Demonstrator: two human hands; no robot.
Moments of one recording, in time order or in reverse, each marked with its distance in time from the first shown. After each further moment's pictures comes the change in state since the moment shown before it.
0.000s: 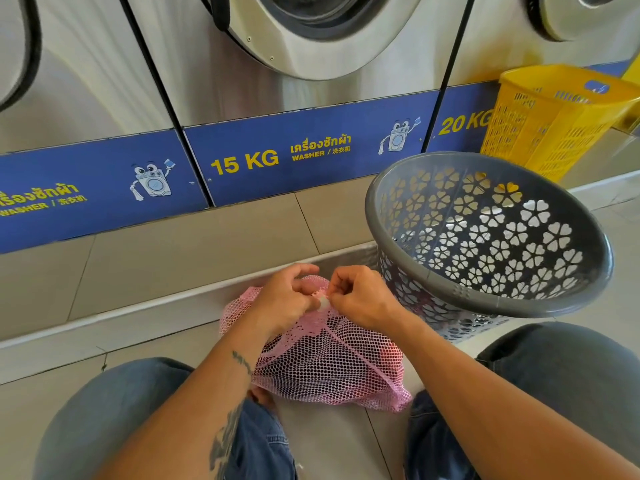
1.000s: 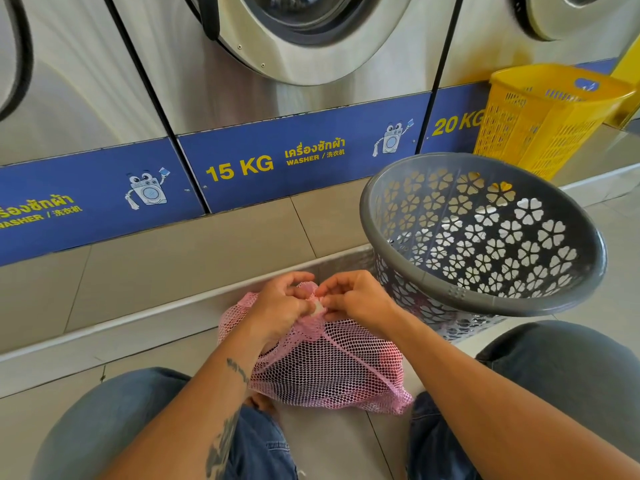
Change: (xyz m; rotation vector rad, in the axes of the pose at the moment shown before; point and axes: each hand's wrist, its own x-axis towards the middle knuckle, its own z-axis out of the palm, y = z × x) left_hand 0.000 -0.002 0.003 -0.166 -0.002 -0.050; right_hand -0.001 -0.003 0.000 0.584 -0.134 0.218
